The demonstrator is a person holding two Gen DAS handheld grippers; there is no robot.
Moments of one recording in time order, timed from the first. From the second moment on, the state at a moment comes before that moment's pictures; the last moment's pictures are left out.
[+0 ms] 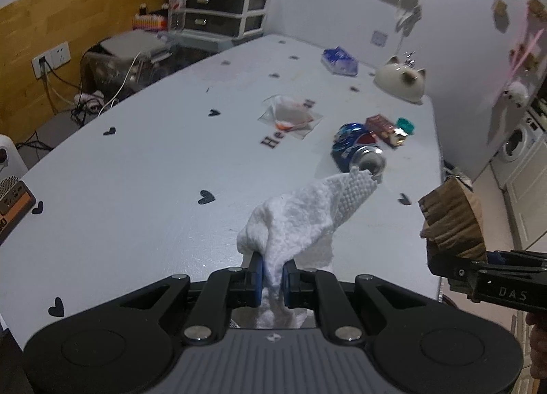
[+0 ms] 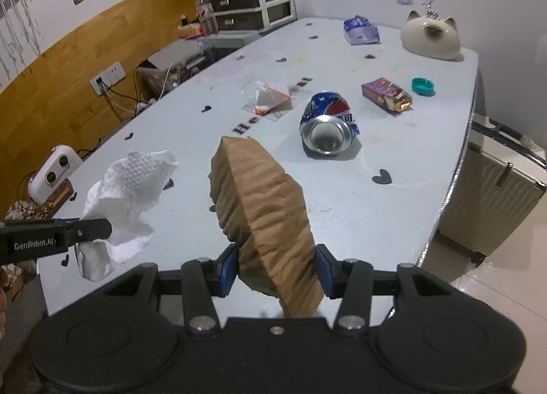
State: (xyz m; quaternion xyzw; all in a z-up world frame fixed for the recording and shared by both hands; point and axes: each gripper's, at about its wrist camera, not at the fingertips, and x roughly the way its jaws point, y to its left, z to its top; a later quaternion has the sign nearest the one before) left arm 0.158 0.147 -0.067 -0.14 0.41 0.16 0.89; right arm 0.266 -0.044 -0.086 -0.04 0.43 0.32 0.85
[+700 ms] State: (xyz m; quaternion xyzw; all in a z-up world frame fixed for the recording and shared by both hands) left arm 0.136 0.078 -0.046 -0.10 0.38 0.05 0.92; right arm 0.202 -0.124 -0.057 0.01 0.39 0.21 0.90
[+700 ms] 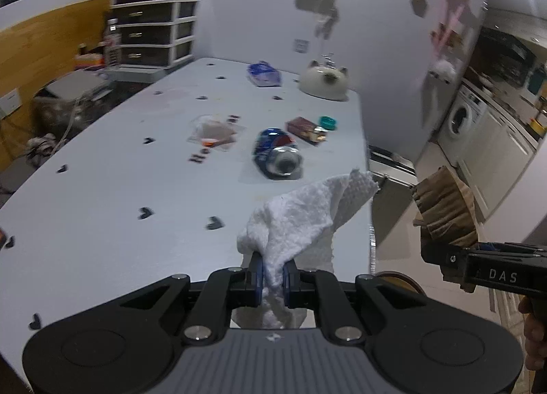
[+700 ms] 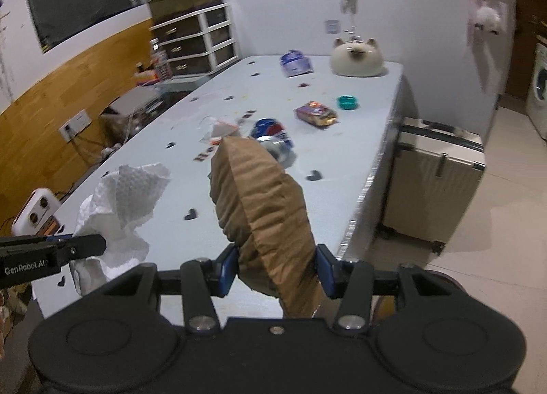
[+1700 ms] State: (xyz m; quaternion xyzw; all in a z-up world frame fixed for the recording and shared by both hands) left arm 0.306 -0.151 -0.126 -0.09 0.49 -0.06 0.87; right arm 0.303 -0.375 -0.137 0.08 0.47 0.09 0.87
